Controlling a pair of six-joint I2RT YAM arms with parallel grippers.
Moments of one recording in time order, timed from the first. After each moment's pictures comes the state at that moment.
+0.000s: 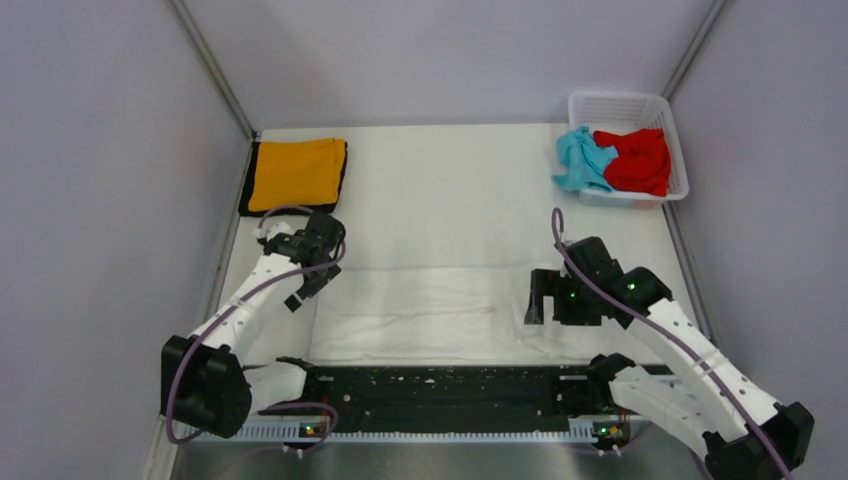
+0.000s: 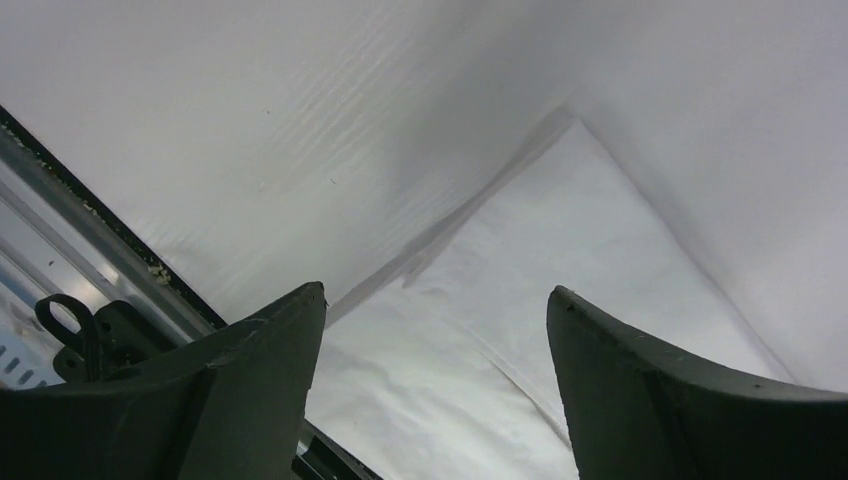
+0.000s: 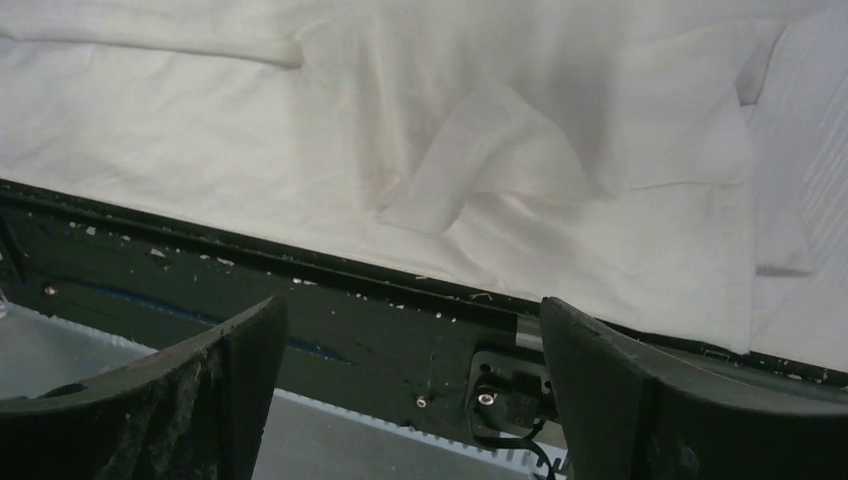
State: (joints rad) left arm -0.29 1.20 0.85 -1.02 -0.55 -1.08; right arm 0.50 0.84 0.74 -1.03 -0.10 0.51
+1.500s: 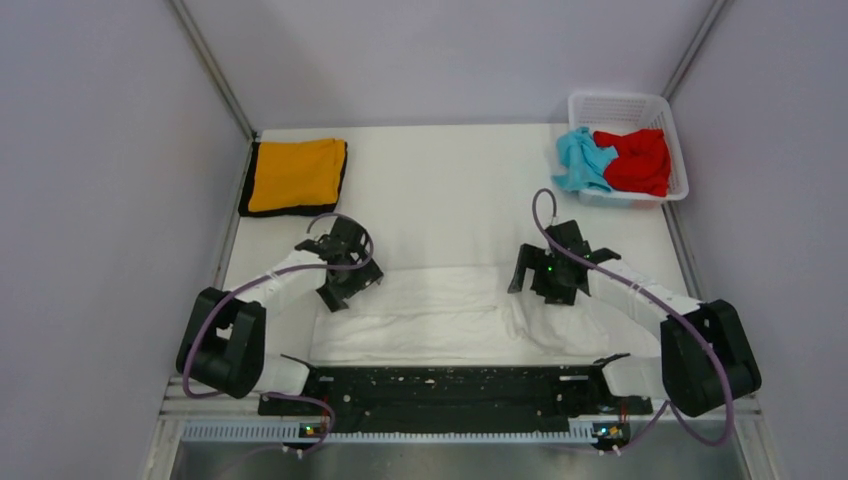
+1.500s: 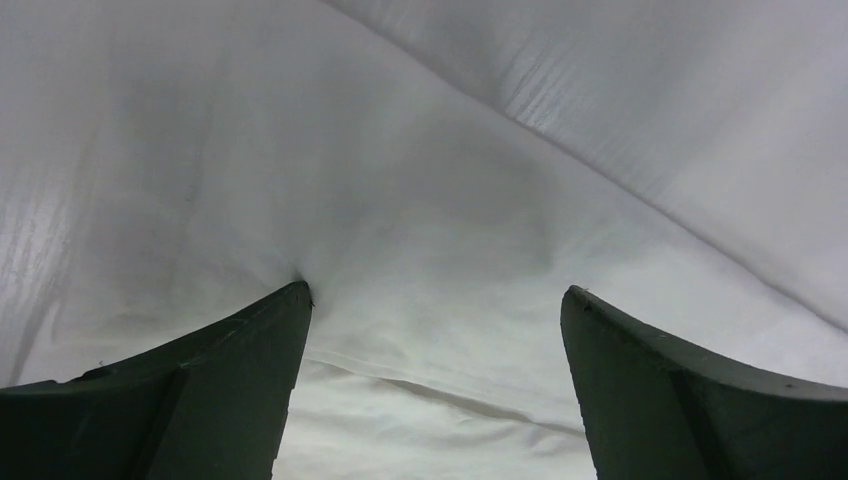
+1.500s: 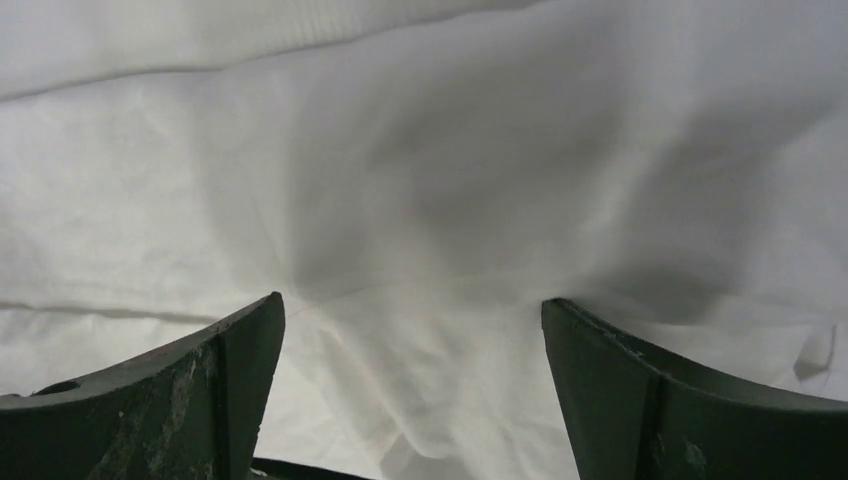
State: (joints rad) left arm -0.36 1.40 0.75 -0.62 -0.13 -0.98; right arm 0.37 1.27 0.62 -0.50 -0.10 0.58
